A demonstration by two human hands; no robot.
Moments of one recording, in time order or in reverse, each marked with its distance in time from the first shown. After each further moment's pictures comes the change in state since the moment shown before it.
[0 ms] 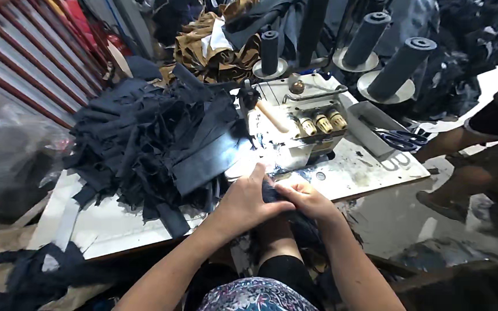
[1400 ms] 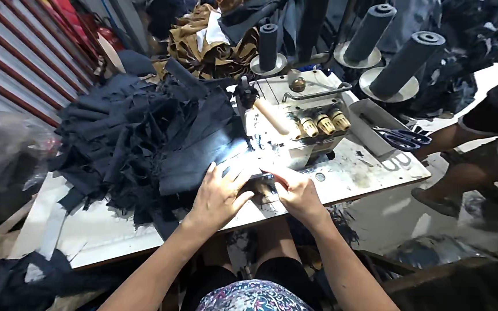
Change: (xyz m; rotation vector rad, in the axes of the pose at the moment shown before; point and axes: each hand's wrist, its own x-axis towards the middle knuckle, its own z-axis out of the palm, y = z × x) left_hand -0.008 -0.071 0.004 0.594 0.057 0.189; right_hand 0.015 0.034 0.010 -0.902 0.484 -0.131
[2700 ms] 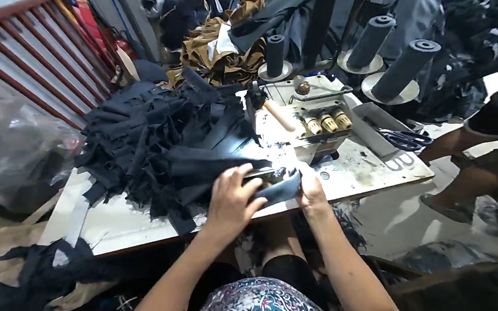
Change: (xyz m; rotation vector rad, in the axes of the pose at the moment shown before) left_hand -0.023 0.035 -0.018 -0.157 0.131 -0.155; right_hand 0.002 0.002 0.013 1.256 0.226 0.800
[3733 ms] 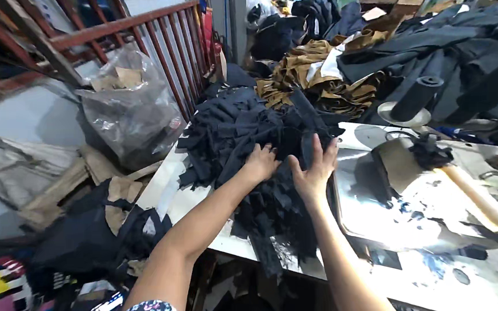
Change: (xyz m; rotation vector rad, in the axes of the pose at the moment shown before) left_hand 0.080 -0.216 -0.063 0.162 -0.557 -0.523; right_hand 0.087 0.097 0.220 -1.079 -0.082 -0.853
